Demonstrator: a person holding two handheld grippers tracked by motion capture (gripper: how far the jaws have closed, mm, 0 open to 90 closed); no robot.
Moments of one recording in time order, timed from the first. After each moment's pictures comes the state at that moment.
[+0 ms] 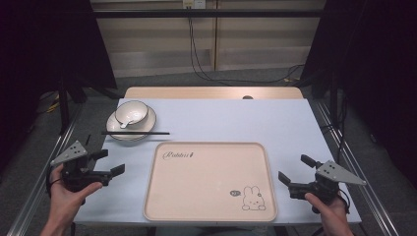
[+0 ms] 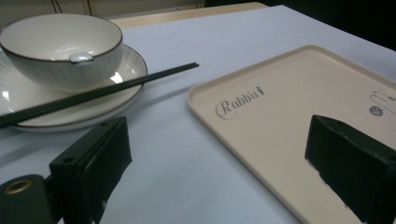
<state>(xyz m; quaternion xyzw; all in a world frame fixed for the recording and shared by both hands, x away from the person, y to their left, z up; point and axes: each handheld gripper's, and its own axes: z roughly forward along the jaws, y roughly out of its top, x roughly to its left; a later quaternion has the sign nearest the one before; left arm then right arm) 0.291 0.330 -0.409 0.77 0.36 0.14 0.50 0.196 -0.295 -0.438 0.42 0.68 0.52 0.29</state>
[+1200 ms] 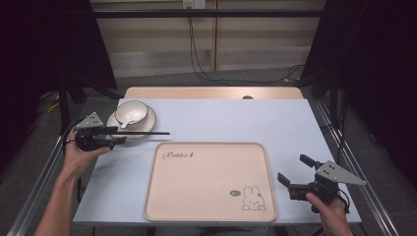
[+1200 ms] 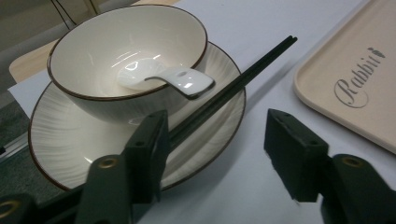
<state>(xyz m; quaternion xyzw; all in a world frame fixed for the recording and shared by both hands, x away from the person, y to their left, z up) 0.411 0.343 -0.437 0.85 0.29 0.17 0.41 0.196 -0.293 -0.439 0.41 0.68 0.53 0.29</state>
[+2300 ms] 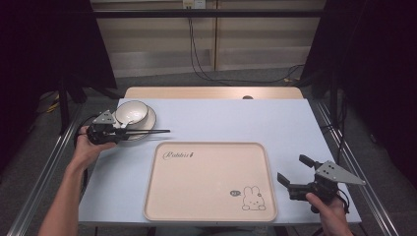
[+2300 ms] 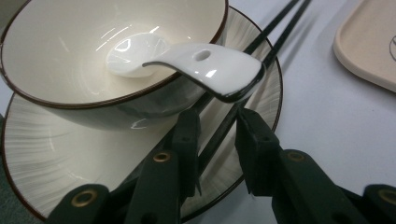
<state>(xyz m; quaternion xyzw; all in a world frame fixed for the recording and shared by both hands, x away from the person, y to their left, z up) 0.441 0.328 -0.453 0.89 0.26 0.16 0.34 0.196 -0.293 -0.439 0.41 0.68 0.53 0.29</state>
